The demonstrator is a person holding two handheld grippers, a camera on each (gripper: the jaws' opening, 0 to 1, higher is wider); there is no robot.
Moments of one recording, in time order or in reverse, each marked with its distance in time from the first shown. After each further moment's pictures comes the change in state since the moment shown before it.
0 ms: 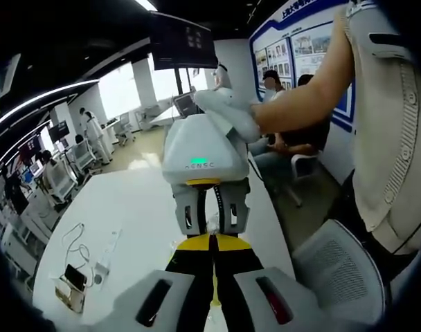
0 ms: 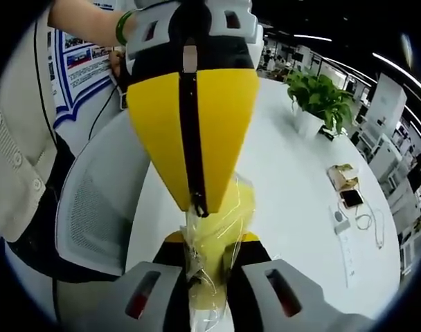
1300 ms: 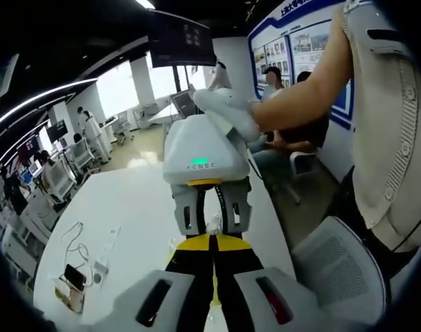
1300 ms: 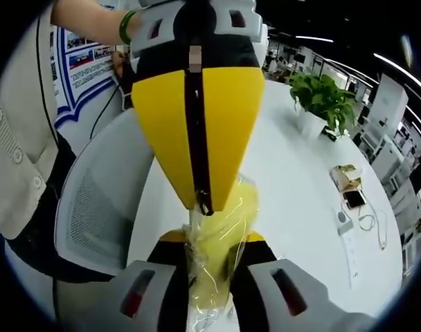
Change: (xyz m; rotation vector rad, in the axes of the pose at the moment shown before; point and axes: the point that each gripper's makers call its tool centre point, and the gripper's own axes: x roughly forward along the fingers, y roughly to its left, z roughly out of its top) left arm 0.009 -0.009 0.002 0.003 0.014 -0.011; right arm 0.004 0.003 -0.004 -0.004 -0.013 0.013
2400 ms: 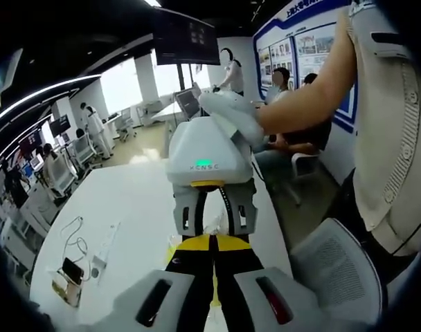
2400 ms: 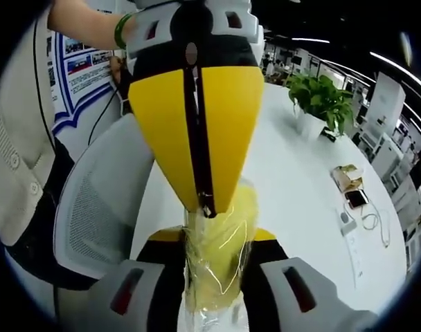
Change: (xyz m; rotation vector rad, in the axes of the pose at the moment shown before) left arm -0.006 0.000 -0.006 -0.031 0.004 0.018; right arm 0.007 0.003 0.005 0.027 -0.031 -0.008
